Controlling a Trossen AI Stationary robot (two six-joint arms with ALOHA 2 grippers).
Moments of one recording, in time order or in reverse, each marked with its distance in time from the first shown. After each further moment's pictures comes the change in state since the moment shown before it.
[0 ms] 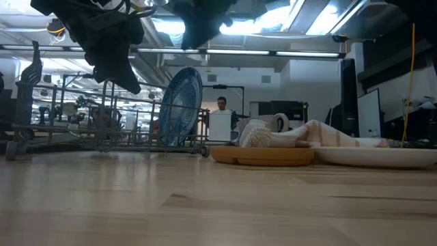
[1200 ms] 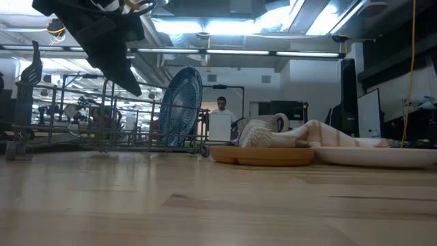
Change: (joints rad) left arm 0.014 0.000 0.000 0.001 -0.014 0.242; right arm 0.457 -0.002 0.233 -0.546 0.018 -0.141
